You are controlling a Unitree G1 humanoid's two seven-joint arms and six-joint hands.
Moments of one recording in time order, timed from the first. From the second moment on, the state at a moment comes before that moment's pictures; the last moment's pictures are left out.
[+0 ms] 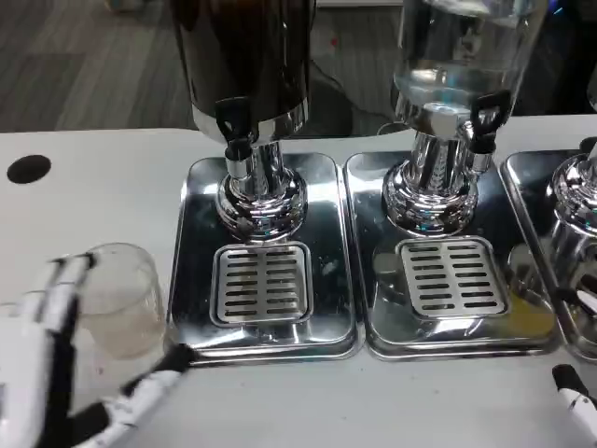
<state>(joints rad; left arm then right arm) 0.75 0.21 0.01 -0.73 1.13 0.13 0.11 0.41 -0.52 -0.14 0.22 -0.50 -0.73 -0.23</state>
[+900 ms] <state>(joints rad) 0.30 0.26 0.03 -0.42 1.19 0.36 -0.10 0.48 -0.53 -0.15 0.22 -0.49 -0.80 -0.23</state>
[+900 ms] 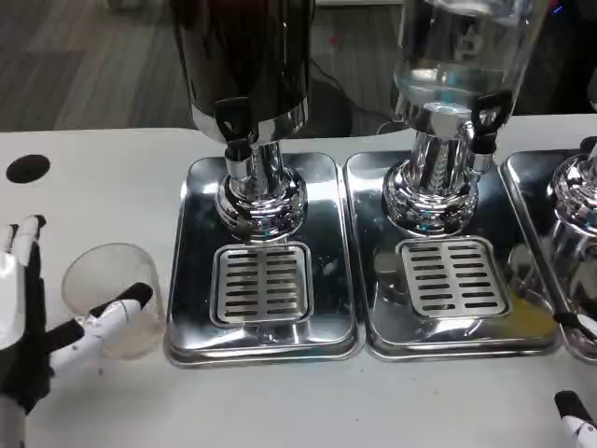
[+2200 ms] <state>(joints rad) 0.09 0.31 -0.18 -0.17 1.27 0.49 -0.04 0.47 -0.54 -0.17 0.26 -0.45 -0.84 -0.20</state>
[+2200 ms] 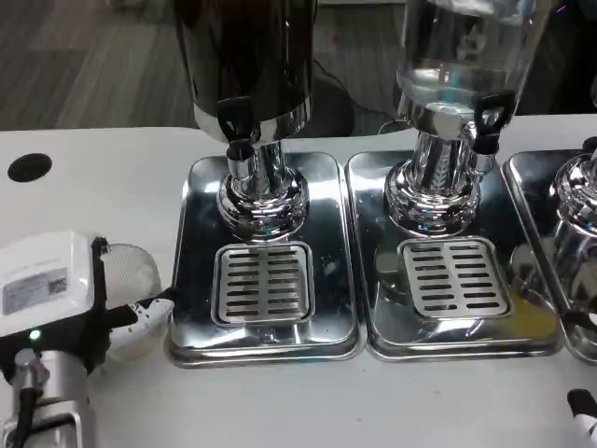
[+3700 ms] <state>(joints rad) 0.09 0.27 -0.20 -0.26 1.26 0.48 0.05 0.47 -0.54 -0.16 0.27 -0.44 -0.85 -0.18</state>
